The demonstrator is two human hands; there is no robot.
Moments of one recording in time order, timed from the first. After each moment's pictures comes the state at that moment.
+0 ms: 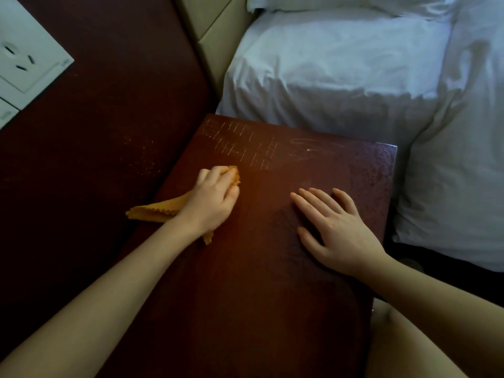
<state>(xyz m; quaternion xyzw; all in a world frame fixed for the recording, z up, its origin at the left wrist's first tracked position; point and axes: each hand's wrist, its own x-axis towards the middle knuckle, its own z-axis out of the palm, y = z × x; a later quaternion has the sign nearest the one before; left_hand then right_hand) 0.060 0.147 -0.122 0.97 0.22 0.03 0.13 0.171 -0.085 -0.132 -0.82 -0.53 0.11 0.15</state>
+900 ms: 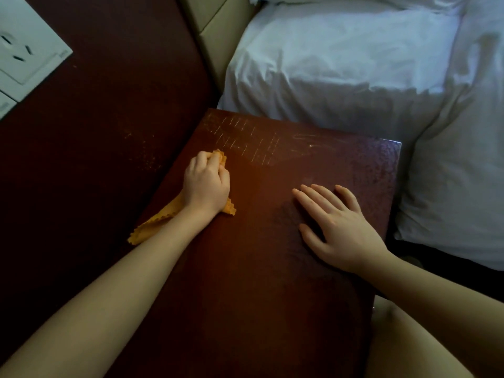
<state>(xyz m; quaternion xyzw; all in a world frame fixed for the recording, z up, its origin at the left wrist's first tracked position) 0.078 0.156 -0.134 0.93 0.34 0.13 0.04 0.171 -0.085 -0.132 -0.82 -0.53 0.11 0.16</state>
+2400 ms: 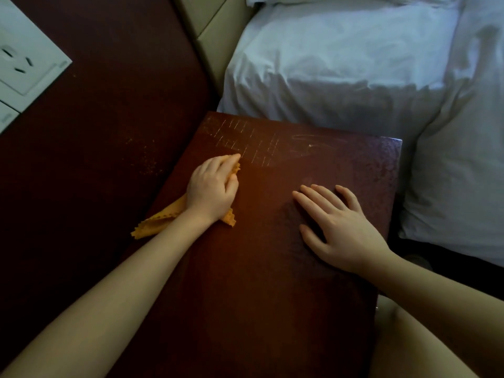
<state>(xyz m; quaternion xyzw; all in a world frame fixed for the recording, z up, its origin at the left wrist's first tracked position) 0.074 0.156 -0.134 0.97 0.23 0.10 0.06 0.172 -0.085 -0.132 -0.82 -0.53 0.11 0.17</state>
